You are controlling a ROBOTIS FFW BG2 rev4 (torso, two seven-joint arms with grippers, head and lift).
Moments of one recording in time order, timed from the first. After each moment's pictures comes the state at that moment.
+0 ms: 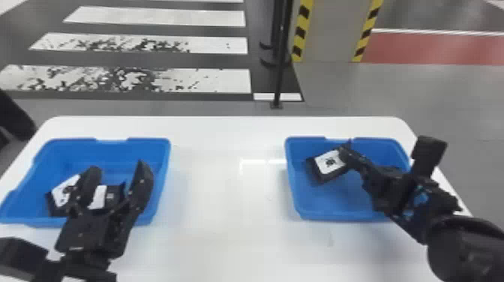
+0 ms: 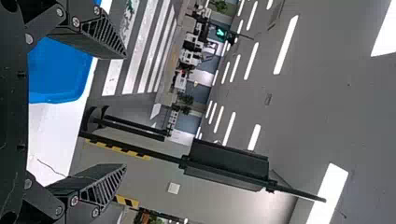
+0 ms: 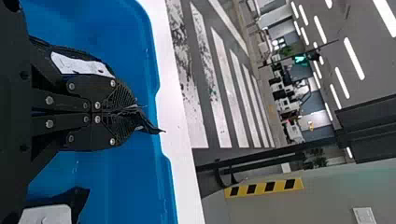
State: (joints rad) left arm 0.50 0.14 -0.05 -1.93 0.38 -0.35 -0.05; right arm 0.00 -0.22 -0.12 -1.60 -0.43 0.45 0.31
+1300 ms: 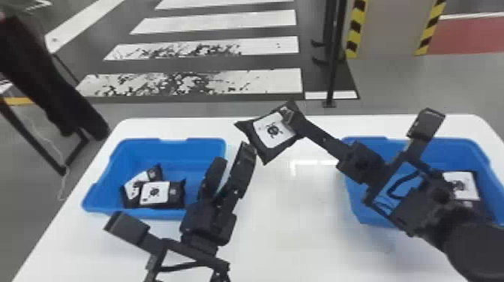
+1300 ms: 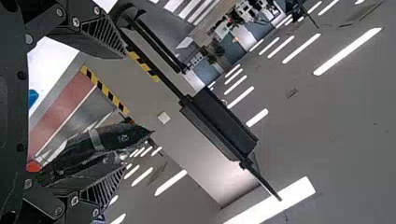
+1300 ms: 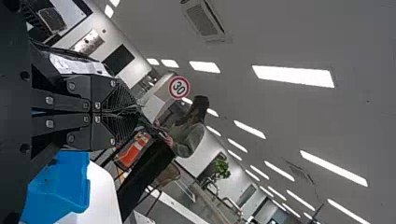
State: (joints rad) left arm 0.47 0.21 -0.29 -2.06 0.85 -0.28 -0.11; right arm -0.10 -0.26 0.29 -1.69 -1.12 0.42 0.57
